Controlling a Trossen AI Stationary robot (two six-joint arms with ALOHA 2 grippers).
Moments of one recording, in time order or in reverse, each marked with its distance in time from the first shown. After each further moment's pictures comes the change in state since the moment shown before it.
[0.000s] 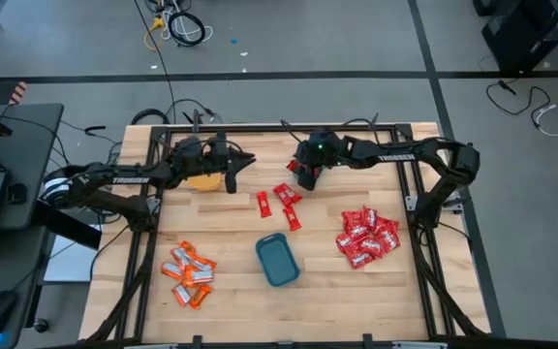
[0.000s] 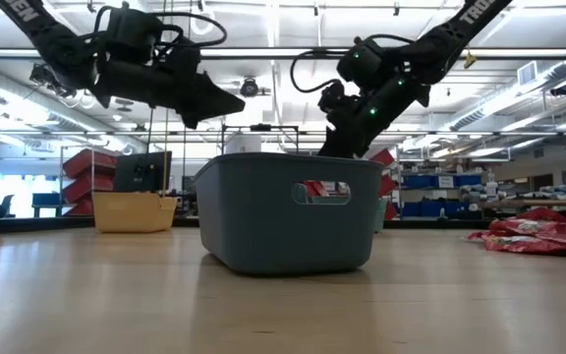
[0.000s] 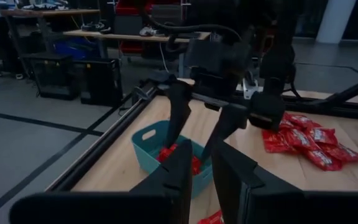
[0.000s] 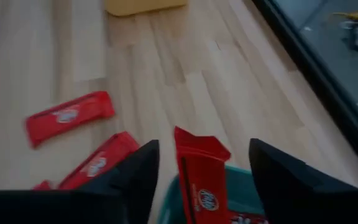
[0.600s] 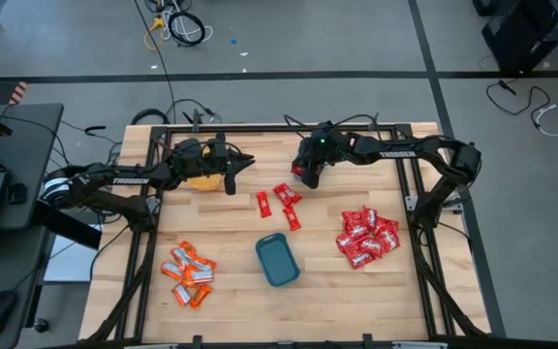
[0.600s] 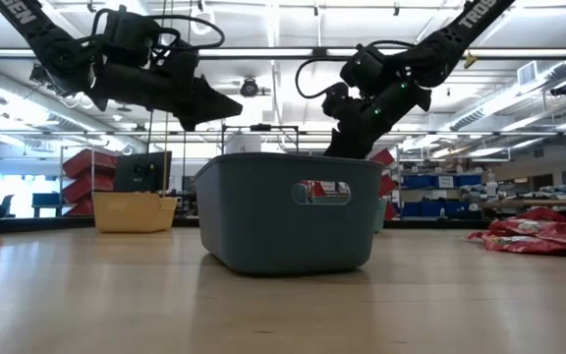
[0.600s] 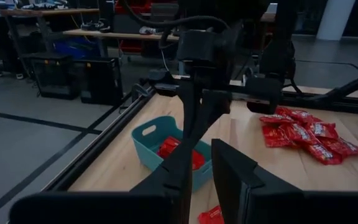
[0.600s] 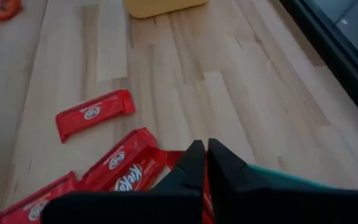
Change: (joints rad) left arm -0.002 0.000 -0.023 0.016 0.000 0.010; right arm -0.049 -0.007 0.000 -0.021 -0.126 0.032
